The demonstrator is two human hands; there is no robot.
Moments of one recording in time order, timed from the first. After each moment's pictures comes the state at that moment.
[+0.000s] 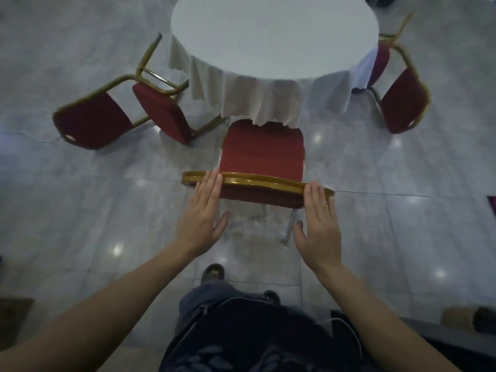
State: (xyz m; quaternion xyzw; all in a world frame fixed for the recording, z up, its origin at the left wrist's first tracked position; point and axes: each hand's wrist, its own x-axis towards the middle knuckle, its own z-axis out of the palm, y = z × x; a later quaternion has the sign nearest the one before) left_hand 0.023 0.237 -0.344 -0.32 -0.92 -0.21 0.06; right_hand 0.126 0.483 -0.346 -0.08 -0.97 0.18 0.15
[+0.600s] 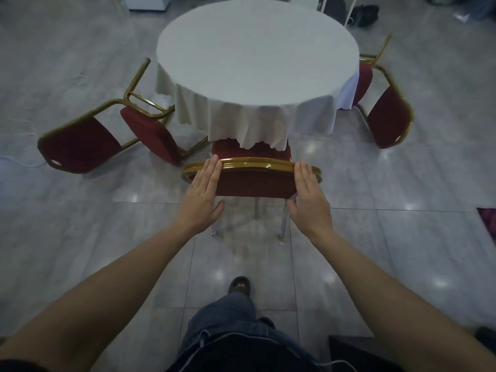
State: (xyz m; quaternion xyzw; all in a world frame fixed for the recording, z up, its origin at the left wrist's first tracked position) left_hand -0.090 0.302 -0.333 -0.32 -0.93 -0.16 0.04; right_hand 0.002 0.558 -0.336 -0.08 -0.97 0.18 0.13
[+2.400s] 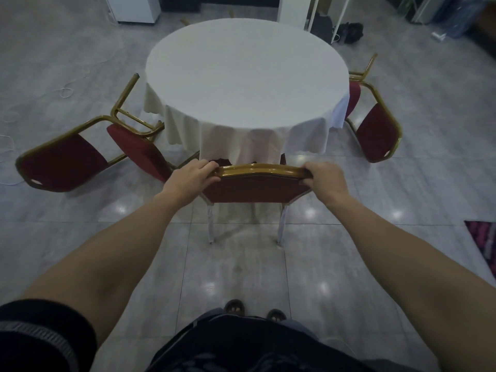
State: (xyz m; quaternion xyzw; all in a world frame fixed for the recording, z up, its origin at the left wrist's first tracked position) left_hand -0.234 0.329 -0.301 -0.37 -0.93 -0.08 0.00; right_hand -0.119 0.649 -0.283 -0.10 -0.99 0.11 0.06
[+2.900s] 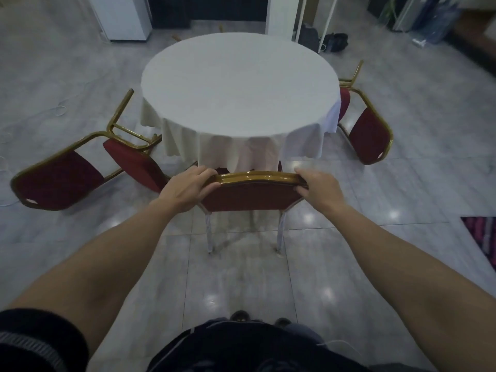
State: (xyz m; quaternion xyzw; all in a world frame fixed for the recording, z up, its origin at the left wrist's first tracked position) left_hand -0.241 0.317 -0.288 -0.39 -0.91 -0.11 -0.02; right_hand -0.105 0.630 -0.286 -0.07 -0.99 0.11 0.08
